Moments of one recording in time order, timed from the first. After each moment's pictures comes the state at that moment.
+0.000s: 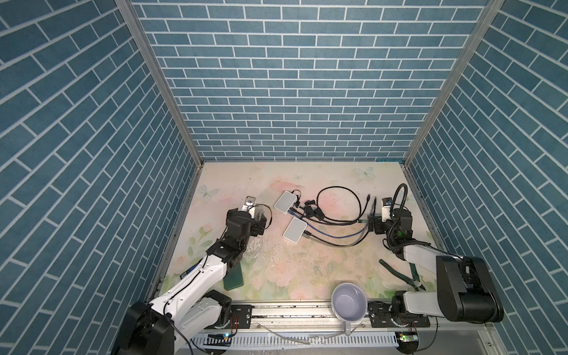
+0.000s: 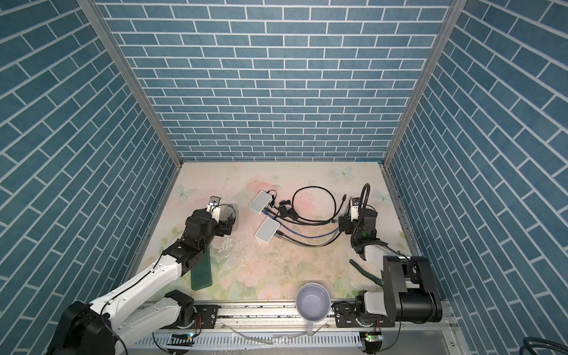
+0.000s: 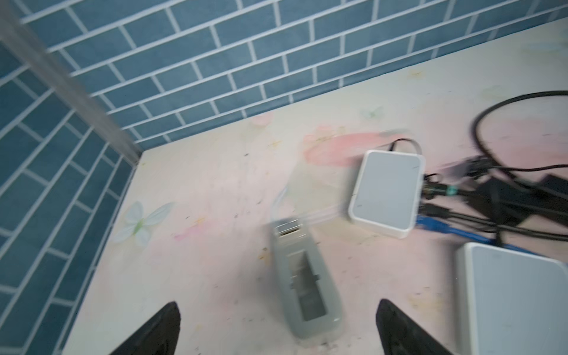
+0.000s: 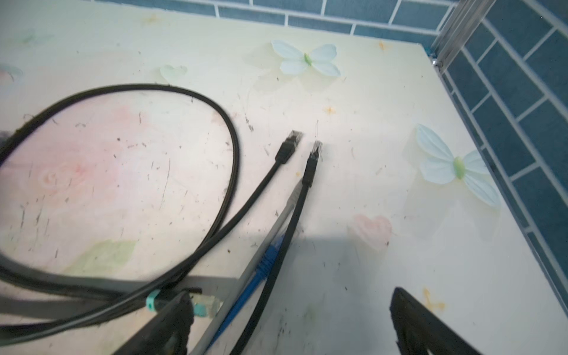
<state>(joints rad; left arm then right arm) -0.38 0.99 0.46 0.07 -0.34 0.07 0.04 1.37 0.40 0.43 -0.04 -0.11</state>
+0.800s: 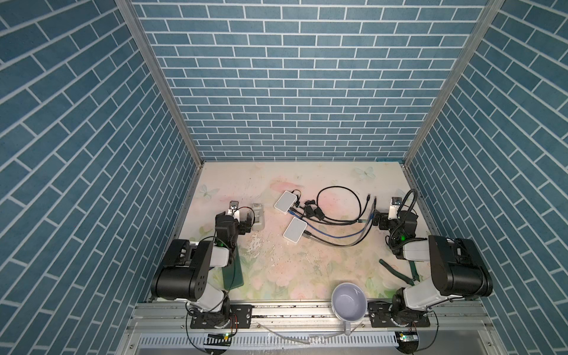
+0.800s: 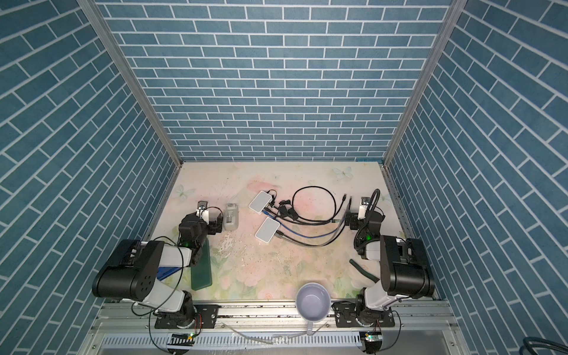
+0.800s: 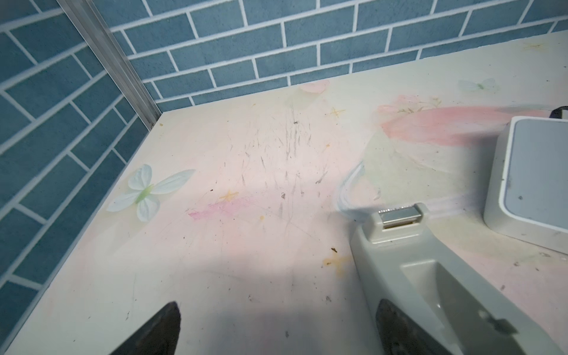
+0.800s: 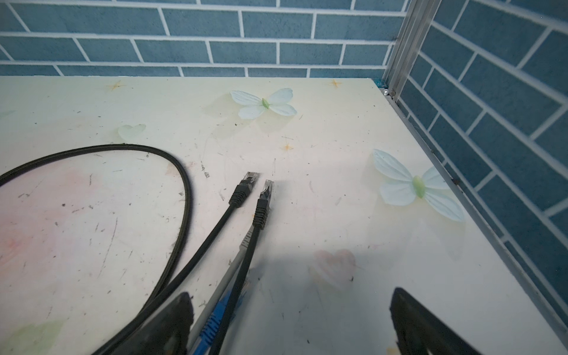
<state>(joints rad) -0.07 1.53 0.29 0.86 -0.11 0.12 -0.05 1.54 0.36 0.78 -0.04 -0.05</state>
